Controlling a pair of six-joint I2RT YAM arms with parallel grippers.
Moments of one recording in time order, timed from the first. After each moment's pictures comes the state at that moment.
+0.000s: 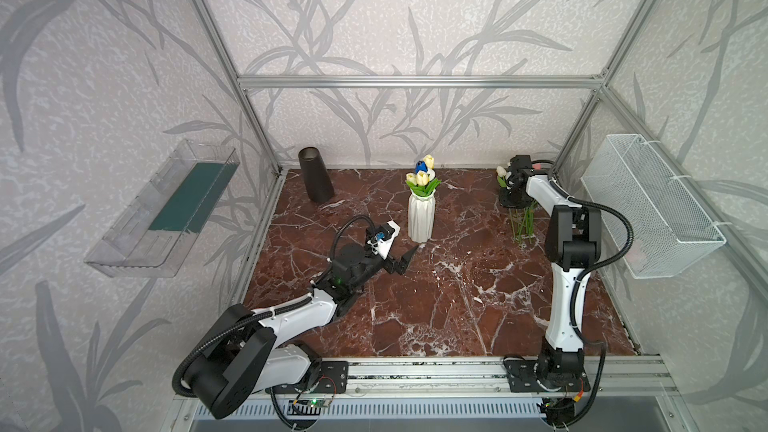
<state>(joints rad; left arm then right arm) -0.60 1.25 0.41 0.76 0.15 0.10 -0.02 2.30 1.91 -0.78 0.08 0.07</state>
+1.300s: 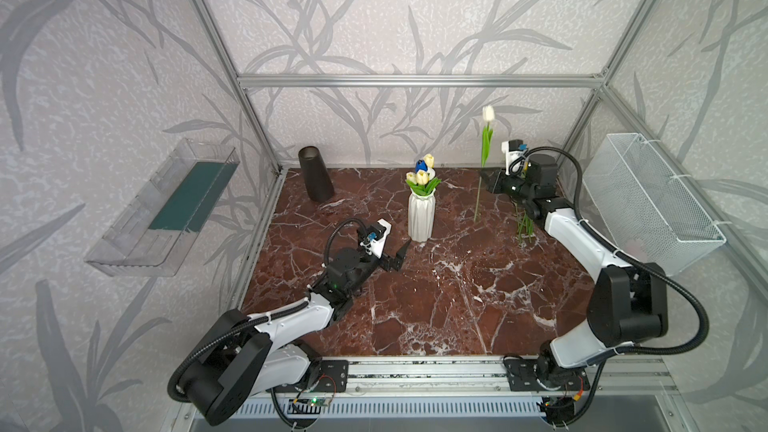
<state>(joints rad) -0.60 1.21 0.36 0.83 0.01 0.08 0.11 1.52 1.12 0.31 -0.56 0.44</state>
